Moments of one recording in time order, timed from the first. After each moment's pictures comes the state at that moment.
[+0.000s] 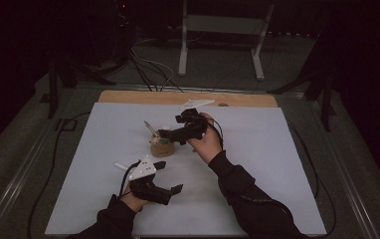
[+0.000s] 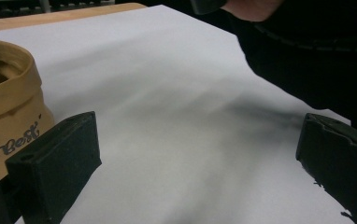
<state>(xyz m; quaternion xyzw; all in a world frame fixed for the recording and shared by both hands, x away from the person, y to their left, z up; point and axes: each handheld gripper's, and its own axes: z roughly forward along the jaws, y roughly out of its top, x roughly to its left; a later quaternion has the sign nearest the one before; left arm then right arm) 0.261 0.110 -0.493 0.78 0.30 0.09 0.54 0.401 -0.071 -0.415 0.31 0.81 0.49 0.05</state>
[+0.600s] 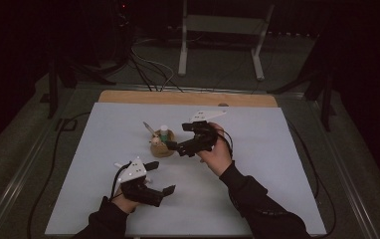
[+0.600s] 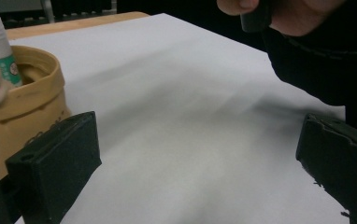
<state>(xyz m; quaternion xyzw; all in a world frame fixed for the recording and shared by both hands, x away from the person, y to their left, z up) 0.254 0.132 -0.491 0.77 0.29 0.10 0.56 0.365 -0.095 -0.416 0.28 0.81 0.51 0.04</state>
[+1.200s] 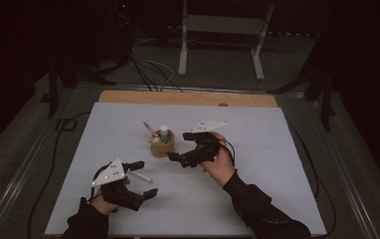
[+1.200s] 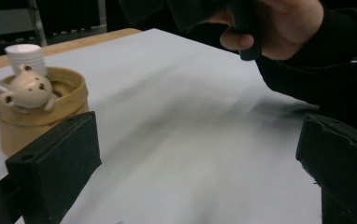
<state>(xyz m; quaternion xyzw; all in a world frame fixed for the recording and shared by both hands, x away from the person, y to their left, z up) 0.244 0.181 -0.474 0.77 0.24 0.09 0.58 0.344 -0.100 -0.431 0.27 0.82 0.51 0.03</state>
